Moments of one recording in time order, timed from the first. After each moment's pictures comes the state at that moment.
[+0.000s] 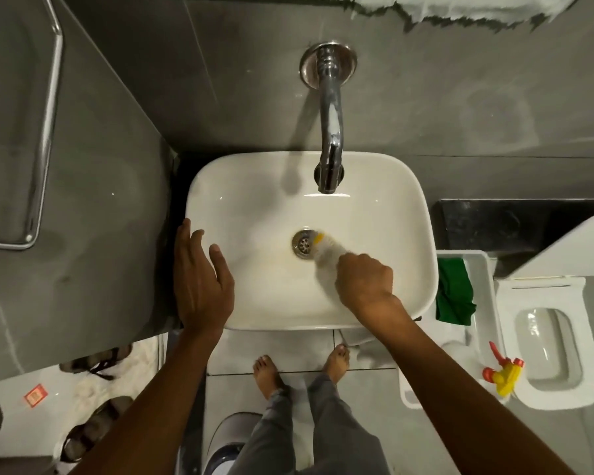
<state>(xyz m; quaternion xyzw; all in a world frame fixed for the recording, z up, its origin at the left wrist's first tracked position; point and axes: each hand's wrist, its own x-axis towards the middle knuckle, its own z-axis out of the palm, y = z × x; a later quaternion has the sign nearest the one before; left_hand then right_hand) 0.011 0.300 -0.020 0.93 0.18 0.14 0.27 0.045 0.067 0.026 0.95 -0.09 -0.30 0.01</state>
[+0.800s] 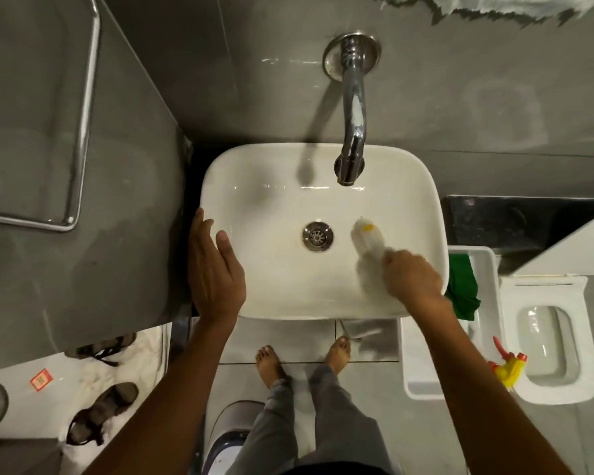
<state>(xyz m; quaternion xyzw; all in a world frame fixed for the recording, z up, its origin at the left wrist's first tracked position) 0.013 0.300 -0.018 0.90 0.19 0.19 0.34 0.041 0.013 0.031 0.92 -0.21 -0.32 -0.05</state>
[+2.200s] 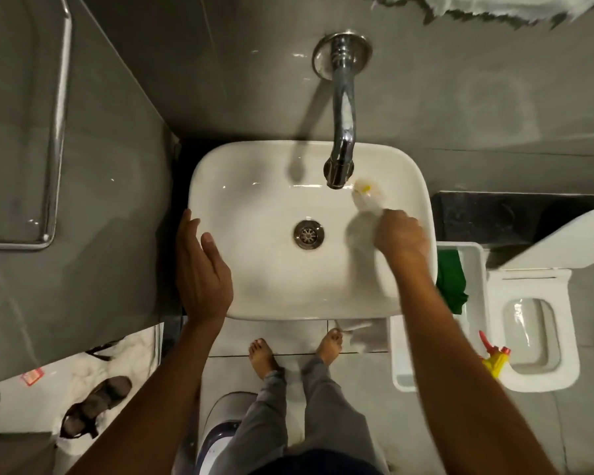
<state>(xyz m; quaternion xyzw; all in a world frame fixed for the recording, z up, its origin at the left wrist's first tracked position) 0.013 0.299 -0.012 0.89 0.18 0.20 0.36 0.109 0.021 0.040 0.93 -0.25 -0.28 -0.05</state>
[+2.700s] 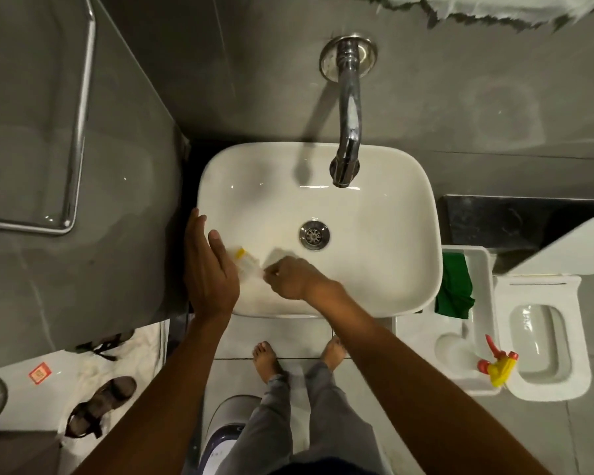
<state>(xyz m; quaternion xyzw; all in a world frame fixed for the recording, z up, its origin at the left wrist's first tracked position) 0.012 0.299 -0.011 0.89 0.19 0.20 0.35 0.051 0.156 0.031 0.85 0.05 -0.50 -0.16</state>
